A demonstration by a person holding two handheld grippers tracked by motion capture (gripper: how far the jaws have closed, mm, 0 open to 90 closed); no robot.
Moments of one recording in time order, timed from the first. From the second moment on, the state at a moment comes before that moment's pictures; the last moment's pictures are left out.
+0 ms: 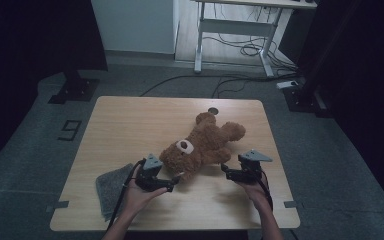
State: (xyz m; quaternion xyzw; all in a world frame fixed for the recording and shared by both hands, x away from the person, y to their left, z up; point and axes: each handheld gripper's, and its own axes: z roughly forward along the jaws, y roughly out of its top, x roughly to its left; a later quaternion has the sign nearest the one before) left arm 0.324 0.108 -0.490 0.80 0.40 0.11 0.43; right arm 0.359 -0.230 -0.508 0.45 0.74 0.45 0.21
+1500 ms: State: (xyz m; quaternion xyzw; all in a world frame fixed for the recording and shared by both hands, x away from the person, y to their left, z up) left arm 0.362 0.134 -0.449 0.75 0.42 0.17 0.48; right arm 0.382 -0.167 -0.447 0.33 0.72 0.59 0.18
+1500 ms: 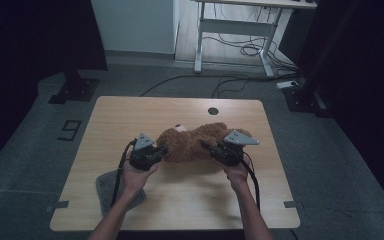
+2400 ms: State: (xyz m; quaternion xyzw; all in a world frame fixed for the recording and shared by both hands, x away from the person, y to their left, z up) left arm 0.369 0.163 -0.485 0.76 0.45 0.16 0.45; right arm 0.379 -0.140 -0.483 0.32 0.74 0.58 0.14
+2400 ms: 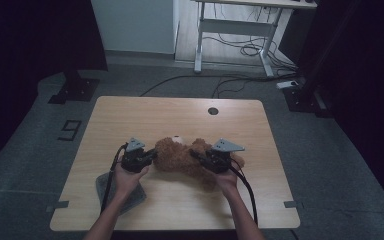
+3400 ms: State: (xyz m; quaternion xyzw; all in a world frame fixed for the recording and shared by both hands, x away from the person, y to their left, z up) left arm 0.388 0.152 -0.489 0.76 0.45 0.15 0.43; right arm 0.433 -0.146 -0.505 0.30 0.73 0.59 0.17
